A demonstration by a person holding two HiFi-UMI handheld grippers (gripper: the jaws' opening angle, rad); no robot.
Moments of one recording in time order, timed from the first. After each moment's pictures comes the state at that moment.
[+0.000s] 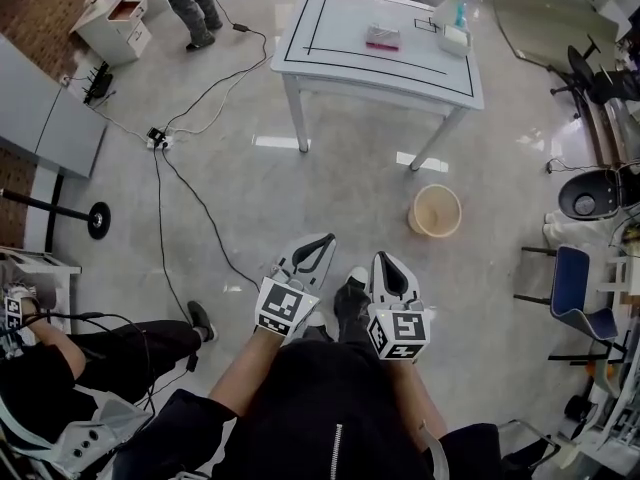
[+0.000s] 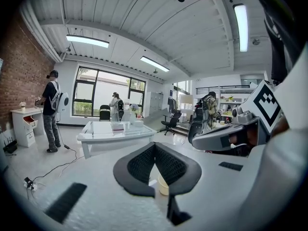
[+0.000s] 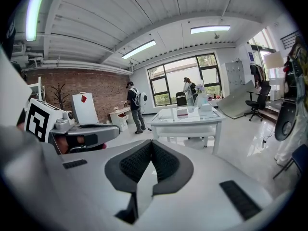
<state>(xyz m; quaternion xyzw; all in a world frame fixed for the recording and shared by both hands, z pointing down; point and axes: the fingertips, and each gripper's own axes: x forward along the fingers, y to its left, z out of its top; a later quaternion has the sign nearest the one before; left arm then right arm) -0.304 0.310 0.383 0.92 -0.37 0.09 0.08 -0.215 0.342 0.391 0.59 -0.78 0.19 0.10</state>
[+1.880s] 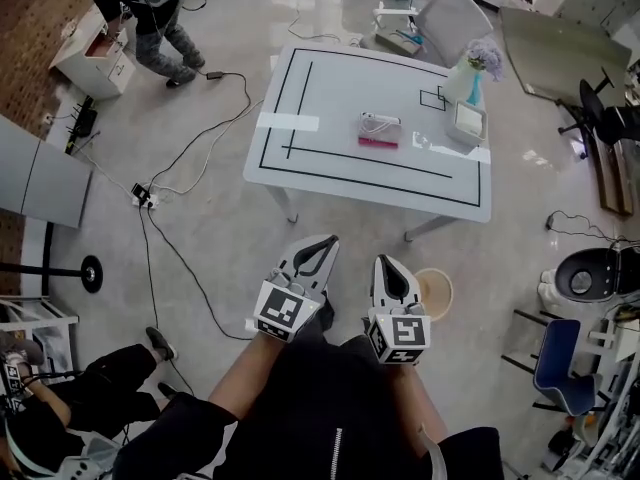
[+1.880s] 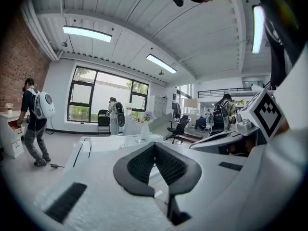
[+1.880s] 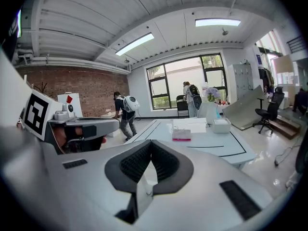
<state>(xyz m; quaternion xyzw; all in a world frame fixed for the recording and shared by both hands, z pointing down) -0.243 -0.098 0.350 0.93 -0.36 0.07 0.07 -0.159 -0.067 0.371 0.59 -0.78 0.17 0.10</state>
